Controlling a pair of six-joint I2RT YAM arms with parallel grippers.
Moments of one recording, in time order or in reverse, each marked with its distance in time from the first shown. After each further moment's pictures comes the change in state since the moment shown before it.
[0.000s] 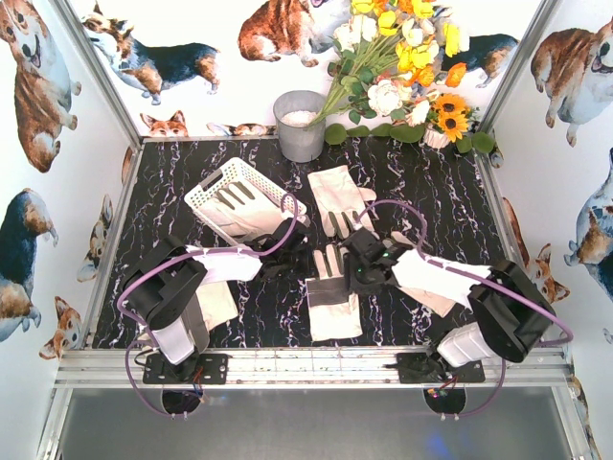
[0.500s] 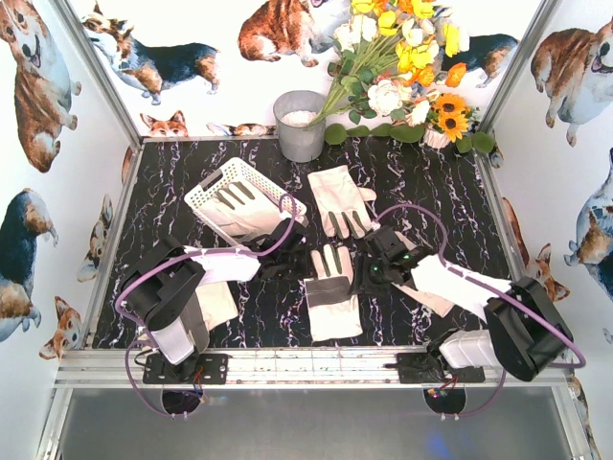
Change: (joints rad) left arm 0.006 -0.011 -0.012 -0.003 -0.001 0.000; right arm -0.158 -0.119 -0.114 0.069 -0.198 0.000
